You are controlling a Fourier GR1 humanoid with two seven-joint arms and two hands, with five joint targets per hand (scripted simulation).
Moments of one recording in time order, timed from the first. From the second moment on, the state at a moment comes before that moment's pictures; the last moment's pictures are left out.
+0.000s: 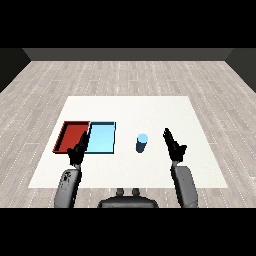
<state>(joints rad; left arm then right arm) 0.00 0.11 -0.01 -1.57 -0.01 0.01 0.00 -0.06 -0.07 0.00 -1.55 0.00 0.04 0.01</state>
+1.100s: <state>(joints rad) 0.02 0.03 0.05 -1.58 0.12 -0.10 -0.44 -0.14 -0.06 -0.09 -1.47 -0.15 0.17 -0.27</state>
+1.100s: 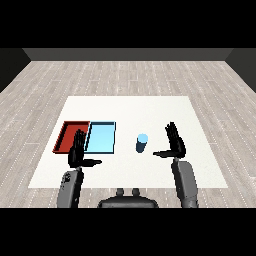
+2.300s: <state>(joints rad) 0.00 0.04 0.07 -1.56 0.15 -0.10 -0.44 -0.25 -0.02 -0.09 -1.23 -0.20 0.12 -0.27</state>
